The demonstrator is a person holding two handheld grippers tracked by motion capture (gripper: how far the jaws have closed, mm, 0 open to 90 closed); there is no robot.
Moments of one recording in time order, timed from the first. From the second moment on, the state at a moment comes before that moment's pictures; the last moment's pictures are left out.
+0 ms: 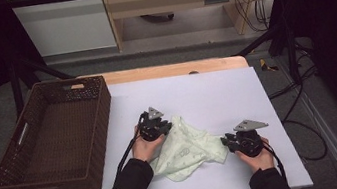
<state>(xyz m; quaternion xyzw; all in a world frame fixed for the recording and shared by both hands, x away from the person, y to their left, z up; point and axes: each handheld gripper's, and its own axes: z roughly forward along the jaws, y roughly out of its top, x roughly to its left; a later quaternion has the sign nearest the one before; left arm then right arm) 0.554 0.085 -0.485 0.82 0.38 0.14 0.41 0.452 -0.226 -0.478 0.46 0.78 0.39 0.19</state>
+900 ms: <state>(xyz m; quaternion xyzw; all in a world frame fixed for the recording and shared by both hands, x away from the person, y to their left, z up) 0.527 0.129 -0.445 0.80 0.37 0.19 0.42 0.445 -0.229 -0.461 0.45 0.77 0.41 0.20</state>
